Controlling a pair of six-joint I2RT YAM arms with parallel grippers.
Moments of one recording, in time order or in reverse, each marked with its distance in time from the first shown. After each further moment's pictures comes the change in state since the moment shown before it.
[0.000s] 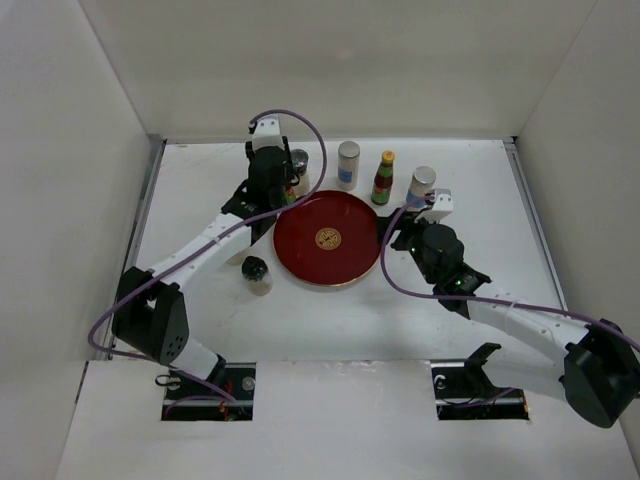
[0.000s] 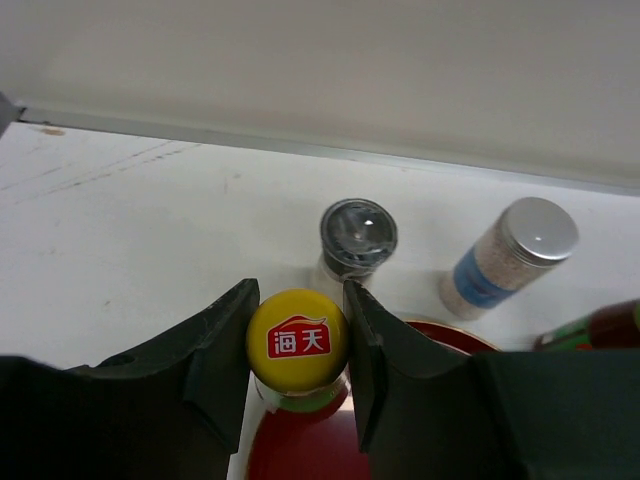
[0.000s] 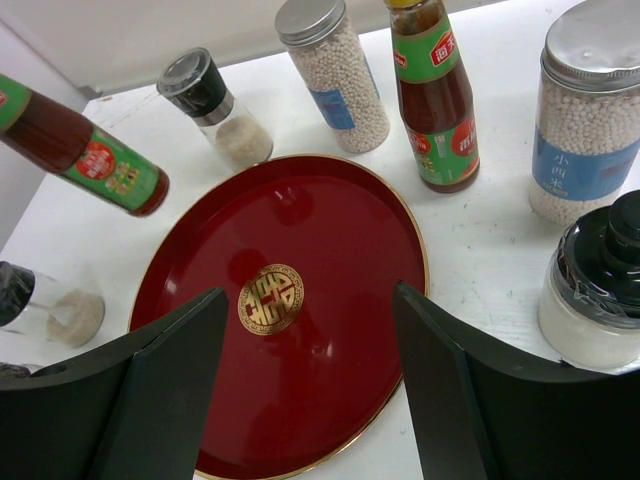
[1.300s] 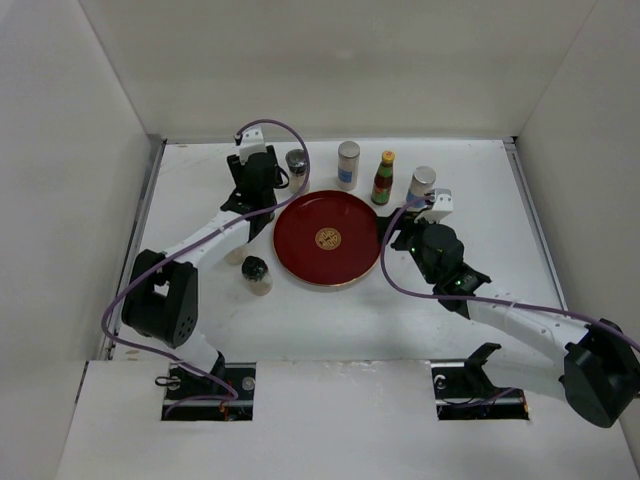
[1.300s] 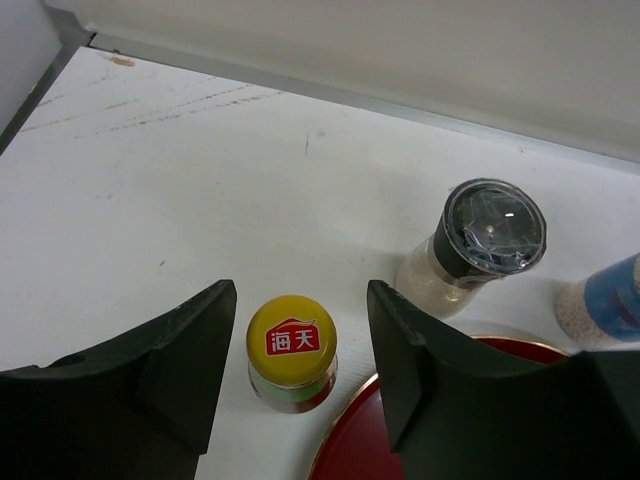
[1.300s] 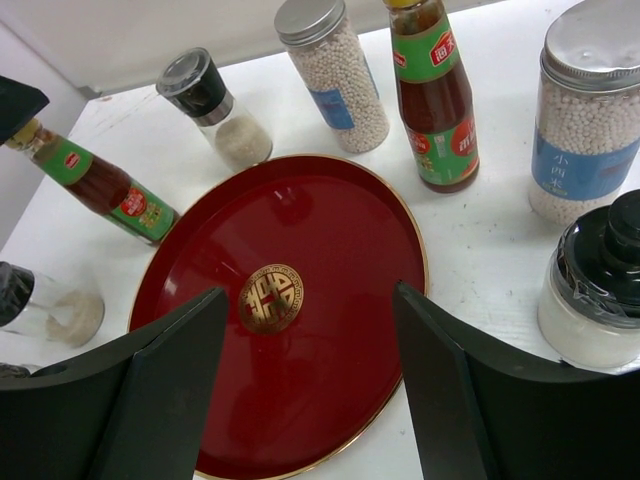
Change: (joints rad) left arm 0.098 0.099 -0.078 0.060 -0.047 -0.044; right arm 0.000 0.000 0.000 0.000 0.001 0.000
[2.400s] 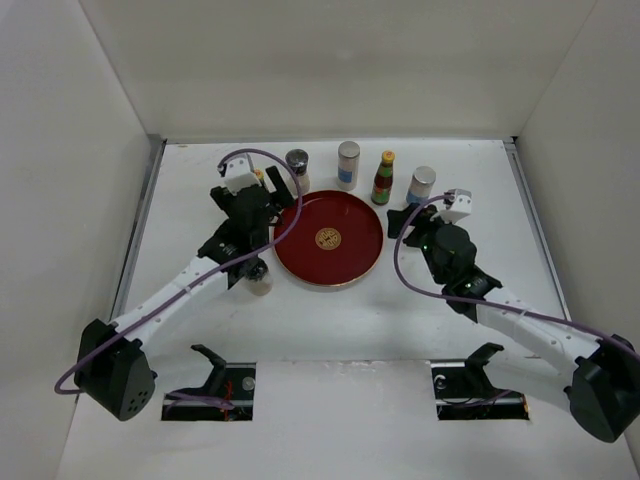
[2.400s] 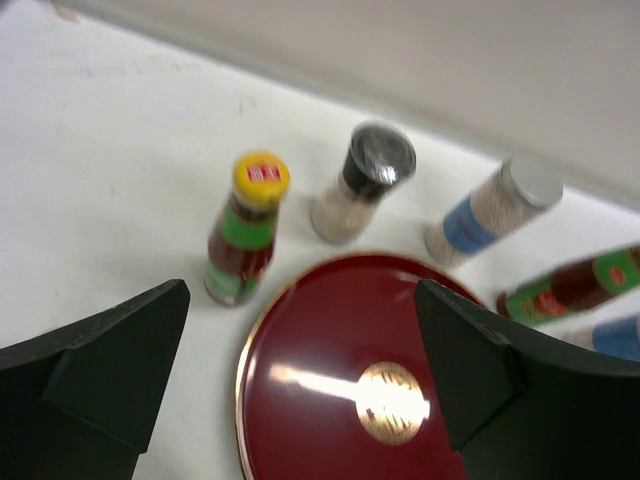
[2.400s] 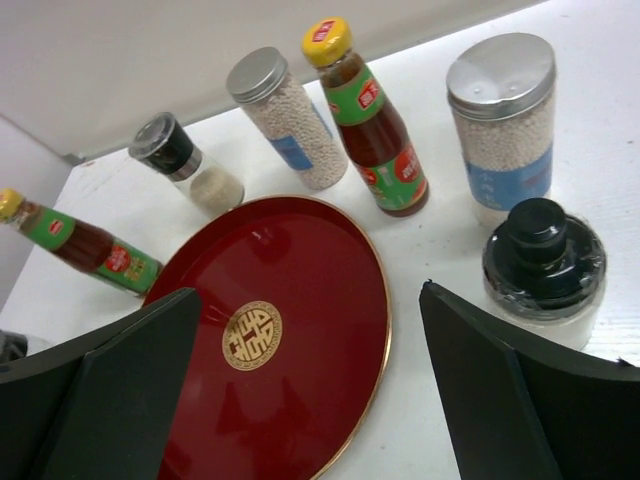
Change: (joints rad) left arm -0.176 -0.414 -0.223 -0.164 -0.034 -0.226; right arm -0.058 -0.081 -0.021 -0.024 0.063 0.051
